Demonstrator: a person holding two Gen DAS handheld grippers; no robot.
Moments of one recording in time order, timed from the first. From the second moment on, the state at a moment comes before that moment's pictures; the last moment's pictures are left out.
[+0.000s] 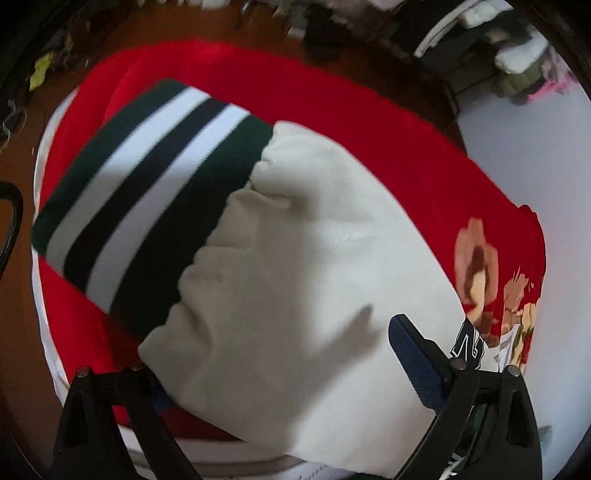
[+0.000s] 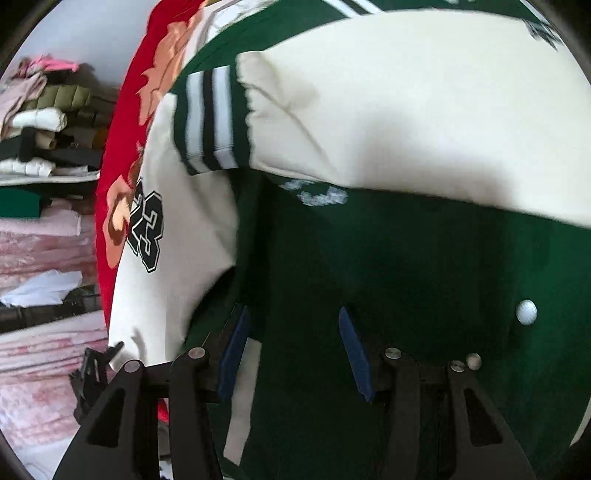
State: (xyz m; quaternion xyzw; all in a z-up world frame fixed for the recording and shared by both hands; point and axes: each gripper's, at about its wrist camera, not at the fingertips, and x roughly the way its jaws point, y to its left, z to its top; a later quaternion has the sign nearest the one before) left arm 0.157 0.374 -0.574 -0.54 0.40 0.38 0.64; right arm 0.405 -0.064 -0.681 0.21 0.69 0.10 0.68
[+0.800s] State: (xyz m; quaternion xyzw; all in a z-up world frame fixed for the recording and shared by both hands) left arm 0.225 0.467 -0.584 -0.51 0.37 0.28 0.73; right arm 0.417 -0.029 -0.700 0.15 0.71 0.06 0.69
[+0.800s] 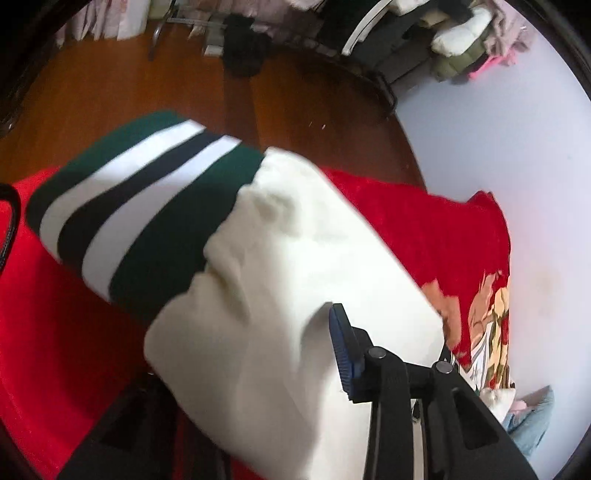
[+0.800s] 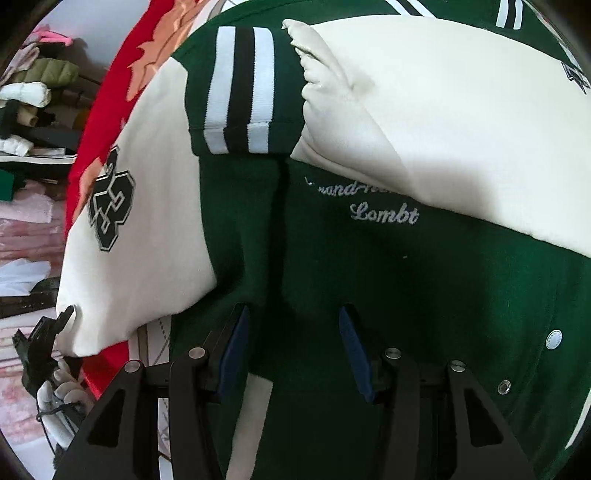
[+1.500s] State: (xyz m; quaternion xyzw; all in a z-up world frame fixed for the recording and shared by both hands) left arm 0.378 0.257 -0.378 -0.09 0.37 0.15 0.91; right arm 0.475 -0.090 -0.632 0.04 0.63 -0.13 0.77
